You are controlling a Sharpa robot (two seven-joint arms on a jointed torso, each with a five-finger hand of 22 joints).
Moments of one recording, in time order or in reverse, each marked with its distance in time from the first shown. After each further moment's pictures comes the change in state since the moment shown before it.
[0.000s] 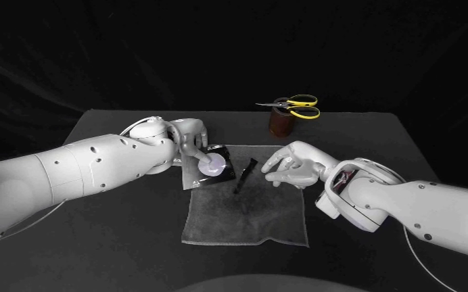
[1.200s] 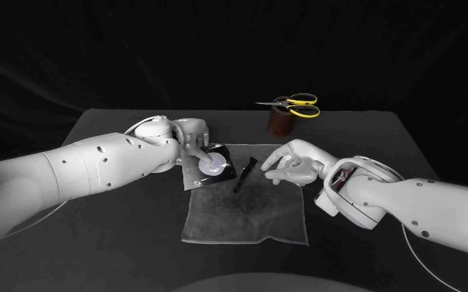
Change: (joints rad) left arm -0.006 0.029 0.003 -0.020 -0.036 0.021 -0.025; left_hand 0.025 0.025 0.003 -0.006 0.000 -0.020 0.002 0.034 -0.010 -0.039 0.003 0.052 0.007 0.074 0.001 0.103 0.073 -0.009 0.052 0.005 0.070 0.086; right arm 0.000 0.009 0.001 -0.011 -0.004 0.001 -0.005; right_hand 0.000 0.000 0.006 0.005 0.000 -0.003 -0.004 0.005 0.006 -0.004 -0.003 0.004 0.020 0.001 -0.001 0.032 0.032 -0.013 0.015 0.000 0.019 0.028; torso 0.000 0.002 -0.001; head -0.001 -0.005
